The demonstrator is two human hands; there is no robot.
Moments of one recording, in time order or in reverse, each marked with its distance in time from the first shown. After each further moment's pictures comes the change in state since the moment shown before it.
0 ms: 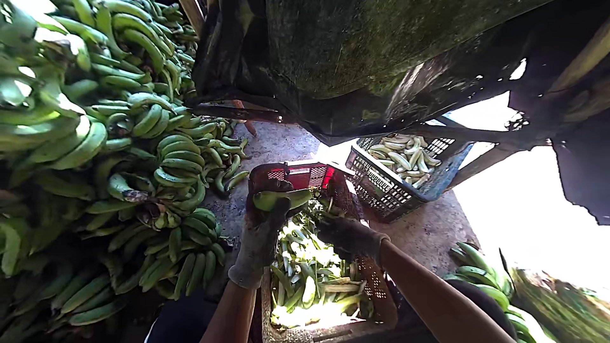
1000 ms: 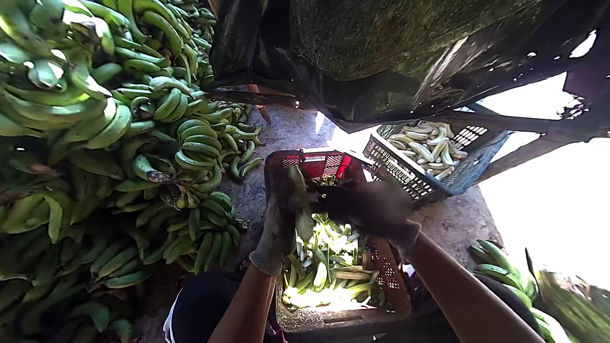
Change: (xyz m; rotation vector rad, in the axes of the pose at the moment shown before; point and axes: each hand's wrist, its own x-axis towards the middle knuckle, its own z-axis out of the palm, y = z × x) left_hand -0.014 -0.003 -0.011 0.072 -0.001 -0.262; right_hand 0.030 0.018 -0.006 -0.403 0.487 -0.866
